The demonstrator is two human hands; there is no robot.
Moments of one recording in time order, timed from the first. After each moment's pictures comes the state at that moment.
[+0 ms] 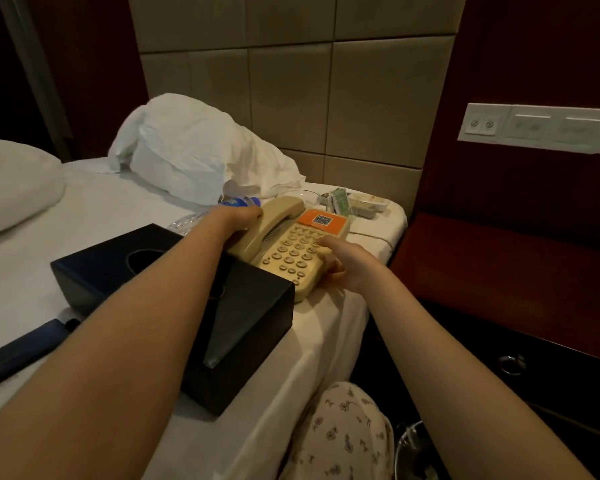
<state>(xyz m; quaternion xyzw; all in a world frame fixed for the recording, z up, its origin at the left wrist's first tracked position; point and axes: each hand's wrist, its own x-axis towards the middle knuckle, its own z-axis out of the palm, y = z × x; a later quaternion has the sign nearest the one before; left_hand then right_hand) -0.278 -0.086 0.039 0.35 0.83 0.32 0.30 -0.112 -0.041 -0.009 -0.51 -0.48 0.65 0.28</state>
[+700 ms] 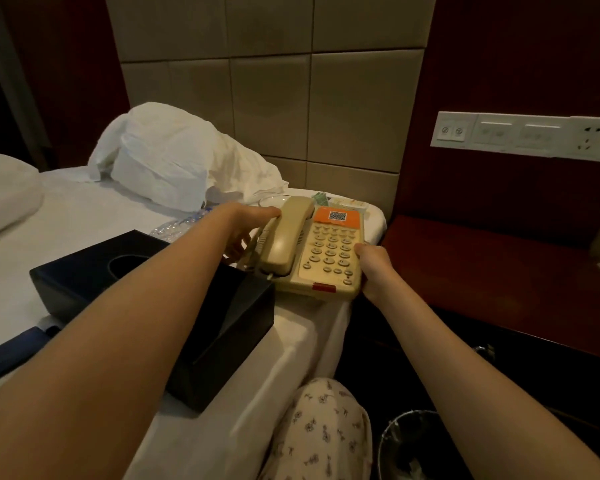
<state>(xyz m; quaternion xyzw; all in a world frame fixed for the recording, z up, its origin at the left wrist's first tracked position) -0.235 -0.091 0.061 0.41 0.82 0.16 0.38 -0.063 -0.046 -0.013 -0.51 -0.43 0.59 0.45</state>
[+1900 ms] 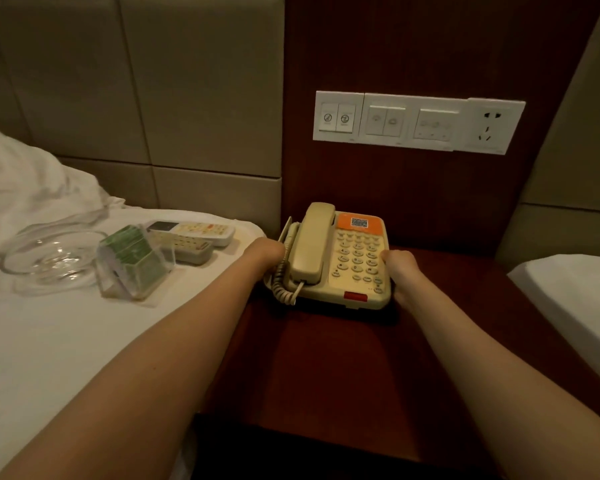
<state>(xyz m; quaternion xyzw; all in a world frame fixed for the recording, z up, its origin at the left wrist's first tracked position) -0.049 0.223 -0.034 0.54 0.73 0.26 0.32 0.136 0.194 -0.036 -0.64 -0.37 0.45 0.50</state>
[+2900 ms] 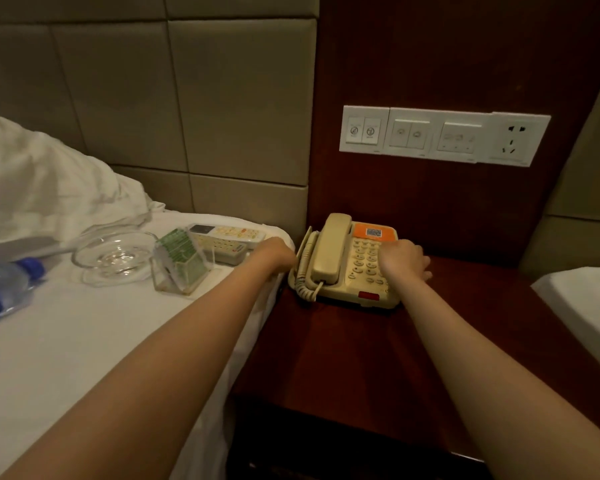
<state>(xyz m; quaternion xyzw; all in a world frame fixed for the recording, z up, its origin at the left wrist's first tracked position) -0.078 0.189 -0.011 0.60 0.74 0.18 0.25 0.101 0.197 -0.021 -0.77 -0.48 0.18 0.37</state>
